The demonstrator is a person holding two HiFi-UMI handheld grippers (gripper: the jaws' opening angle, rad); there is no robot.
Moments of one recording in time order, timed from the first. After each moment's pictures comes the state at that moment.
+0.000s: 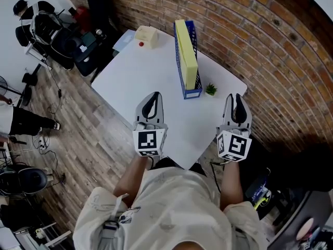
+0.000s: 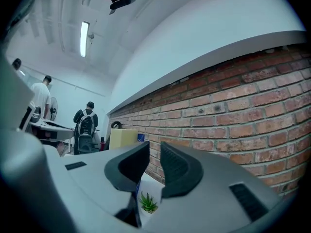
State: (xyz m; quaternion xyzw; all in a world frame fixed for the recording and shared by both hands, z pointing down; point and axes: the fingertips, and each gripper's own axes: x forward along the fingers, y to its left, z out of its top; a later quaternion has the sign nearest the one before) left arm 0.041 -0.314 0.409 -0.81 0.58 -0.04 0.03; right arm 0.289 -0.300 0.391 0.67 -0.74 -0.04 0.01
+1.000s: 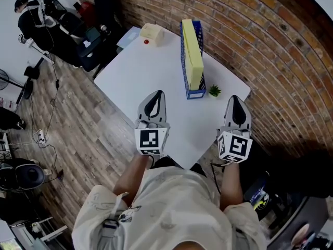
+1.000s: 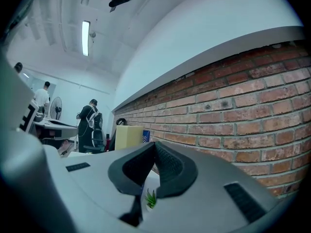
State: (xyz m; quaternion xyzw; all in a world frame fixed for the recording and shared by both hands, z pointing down) left arm 0.037 -0.318 0.410 -0.81 0.59 -0.04 0.03; right arm 0.276 -0.307 0.399 0.65 -0.76 -0.03 0.03
